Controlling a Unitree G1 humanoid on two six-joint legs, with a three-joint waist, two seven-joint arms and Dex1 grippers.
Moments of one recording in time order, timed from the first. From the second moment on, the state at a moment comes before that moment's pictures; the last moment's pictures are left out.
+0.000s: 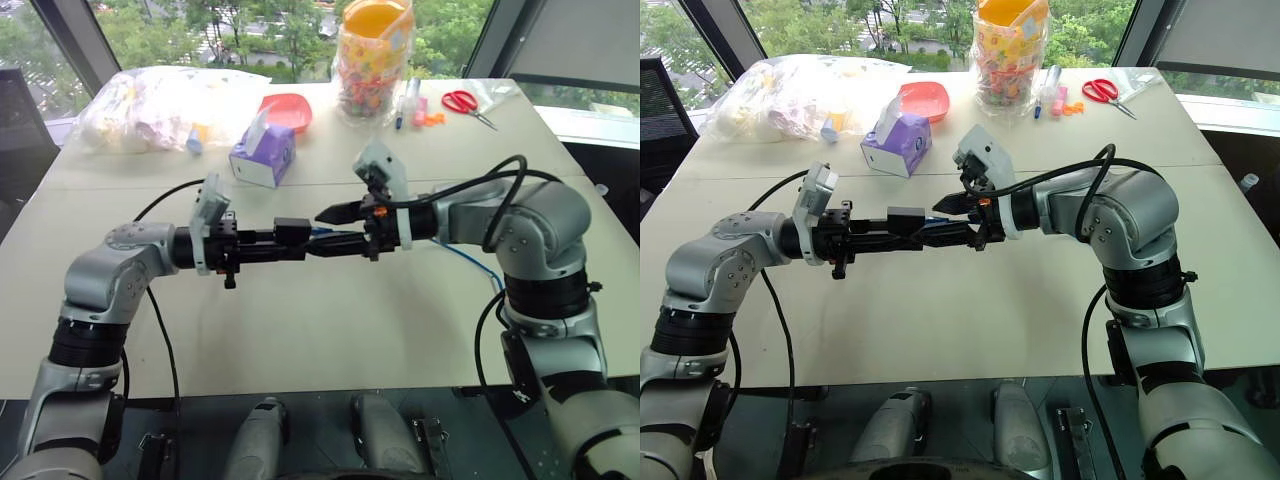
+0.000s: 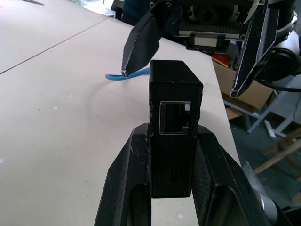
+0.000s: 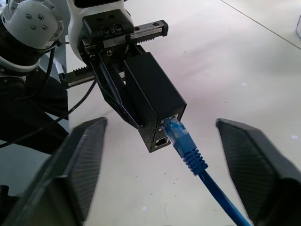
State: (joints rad) left arm -0.52 0.65 0.01 -0.08 -0.65 0.70 -1.20; right arm -0.90 -0.49 0.11 -0.25 0.69 1.32 0.80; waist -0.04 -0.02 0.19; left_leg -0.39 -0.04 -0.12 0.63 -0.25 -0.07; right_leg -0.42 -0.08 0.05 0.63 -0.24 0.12
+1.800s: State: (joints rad) left arm -0.54 0.66 0.01 -0.07 -0.65 0.71 -1.20; right arm -0.91 -0.58 0.16 -0.21 0.72 1.25 0.85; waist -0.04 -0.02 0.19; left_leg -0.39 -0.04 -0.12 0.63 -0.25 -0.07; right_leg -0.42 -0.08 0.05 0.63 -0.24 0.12
